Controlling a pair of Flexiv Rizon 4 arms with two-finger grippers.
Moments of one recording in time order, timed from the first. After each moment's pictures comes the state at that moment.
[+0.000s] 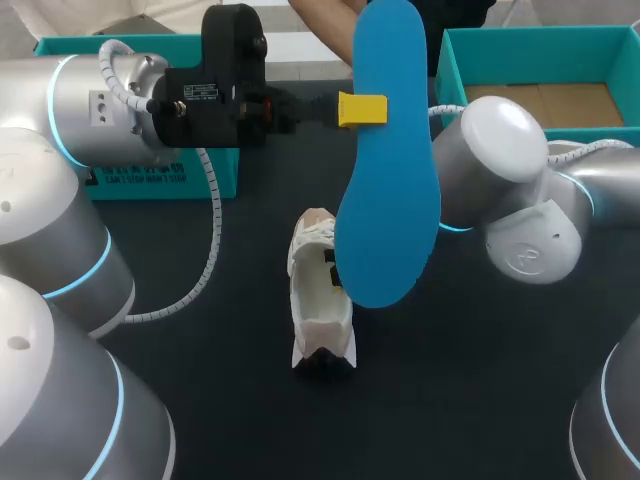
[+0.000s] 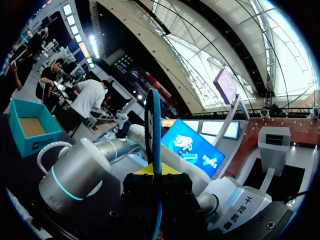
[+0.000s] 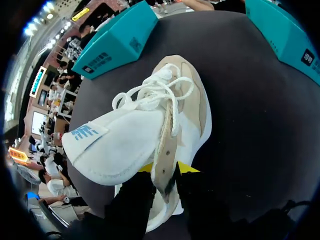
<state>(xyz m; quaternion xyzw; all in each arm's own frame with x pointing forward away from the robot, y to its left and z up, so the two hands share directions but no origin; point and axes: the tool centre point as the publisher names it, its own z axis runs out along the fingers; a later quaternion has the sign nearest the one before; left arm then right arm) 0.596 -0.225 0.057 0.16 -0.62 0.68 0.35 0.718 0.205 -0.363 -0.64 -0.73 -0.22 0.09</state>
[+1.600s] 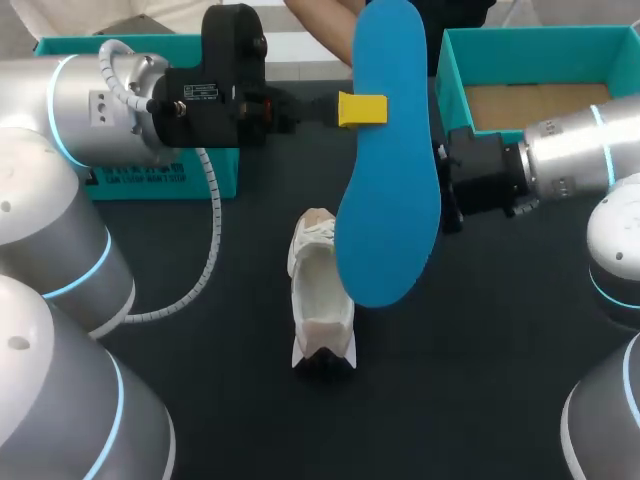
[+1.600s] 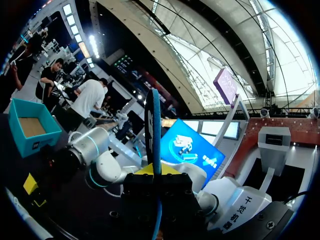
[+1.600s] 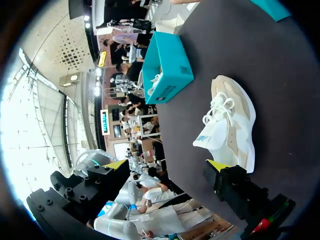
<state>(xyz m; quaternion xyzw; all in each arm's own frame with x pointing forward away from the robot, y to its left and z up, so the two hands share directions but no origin) 0.596 -0.225 0.057 0.16 -0.62 0.68 0.35 0.727 0.173 -0.179 -0.63 -0.51 -0.40 0.41</state>
